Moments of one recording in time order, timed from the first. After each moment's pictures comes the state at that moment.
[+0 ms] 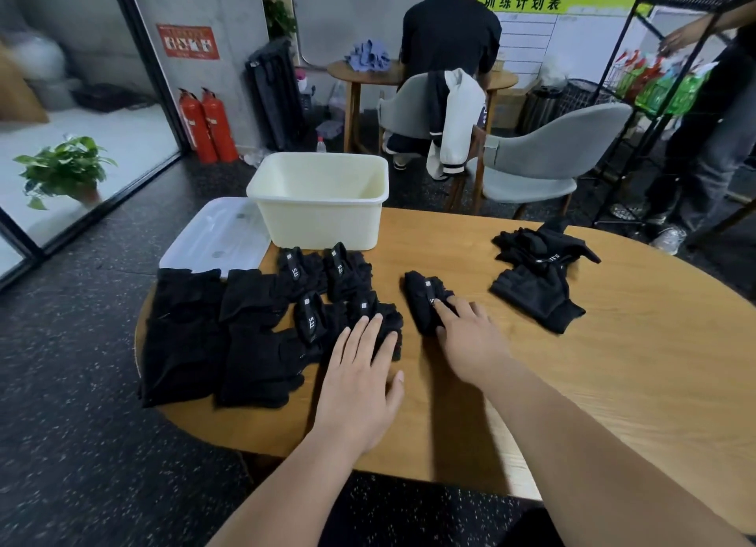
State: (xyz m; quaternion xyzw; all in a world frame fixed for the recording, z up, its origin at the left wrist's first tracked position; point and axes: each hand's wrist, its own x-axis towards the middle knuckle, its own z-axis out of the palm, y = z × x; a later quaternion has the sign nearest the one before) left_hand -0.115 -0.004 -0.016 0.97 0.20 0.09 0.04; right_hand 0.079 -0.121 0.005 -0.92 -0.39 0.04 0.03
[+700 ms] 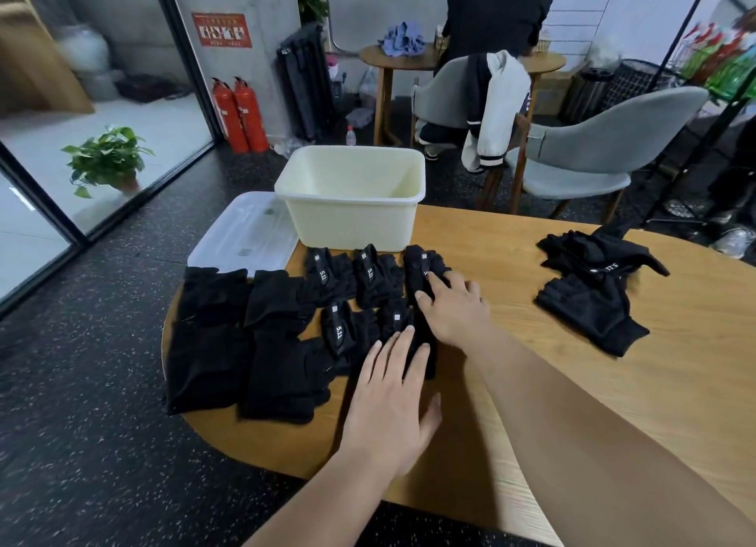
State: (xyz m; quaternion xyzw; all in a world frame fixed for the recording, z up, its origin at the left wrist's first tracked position) left_hand -0.111 0.002 -0.020 0.97 0.20 0.10 0.06; right_hand 0.093 -0.011 0.016 -0.92 -0.34 0.14 0.10
